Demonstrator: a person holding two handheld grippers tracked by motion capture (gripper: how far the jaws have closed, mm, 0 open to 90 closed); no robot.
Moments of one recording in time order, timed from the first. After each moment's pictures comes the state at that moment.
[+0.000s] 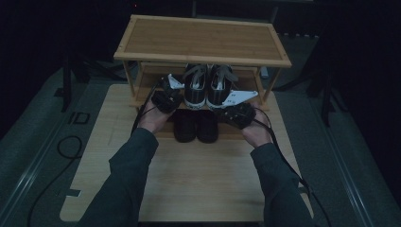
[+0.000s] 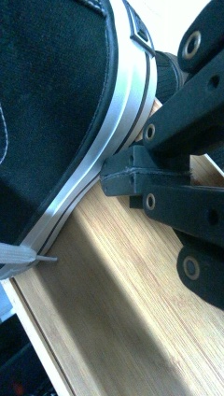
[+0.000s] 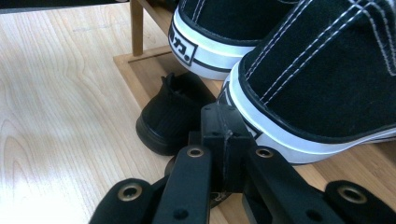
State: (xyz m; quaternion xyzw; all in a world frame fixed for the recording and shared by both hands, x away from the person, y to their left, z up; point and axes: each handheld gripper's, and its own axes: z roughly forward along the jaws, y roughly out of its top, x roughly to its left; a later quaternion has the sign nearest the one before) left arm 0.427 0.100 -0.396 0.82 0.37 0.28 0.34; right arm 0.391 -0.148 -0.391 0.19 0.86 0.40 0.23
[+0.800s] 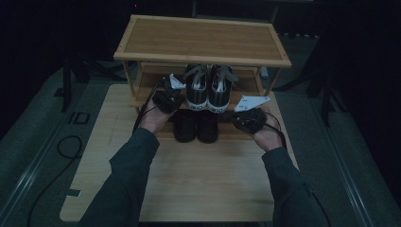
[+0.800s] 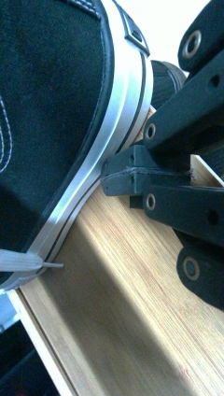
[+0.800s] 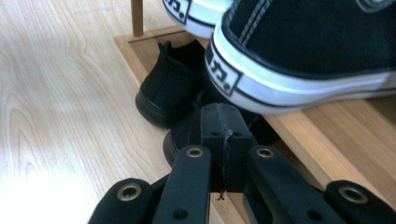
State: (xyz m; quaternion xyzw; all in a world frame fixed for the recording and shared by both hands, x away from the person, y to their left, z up) left arm 0.426 0.098 -0.394 0.82 0.36 0.28 0.35; right arm 0.386 -0.181 -0.402 0.20 0.87 0.40 0.22
